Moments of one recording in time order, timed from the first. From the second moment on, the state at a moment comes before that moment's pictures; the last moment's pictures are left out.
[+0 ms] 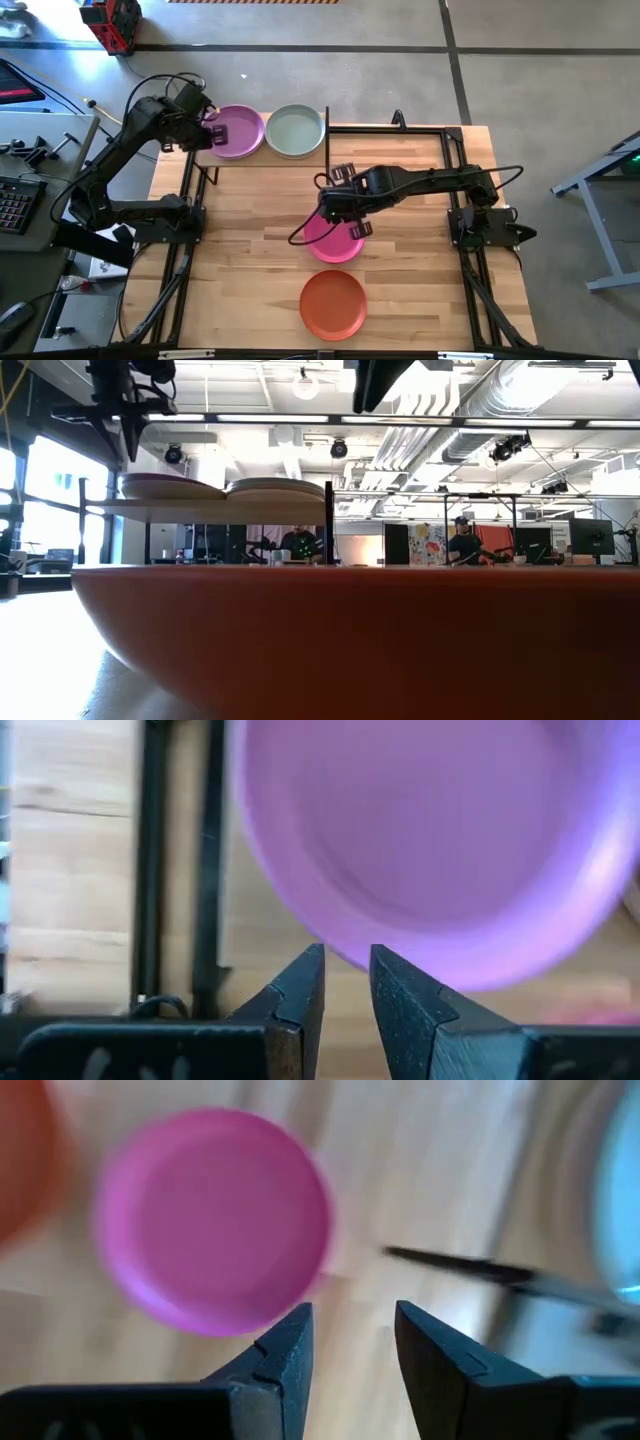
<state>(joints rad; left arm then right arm) 0.95 1.10 1.26 -1.42 -0.09 -0.70 0.15 1.93 2.07 -1.41 0.34 -0.25</state>
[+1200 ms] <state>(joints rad) 0.14 1.10 1.26 -1.16 0.02 -0.33 0.36 1.93 1.62 -1.08 -0.09 0.82</state>
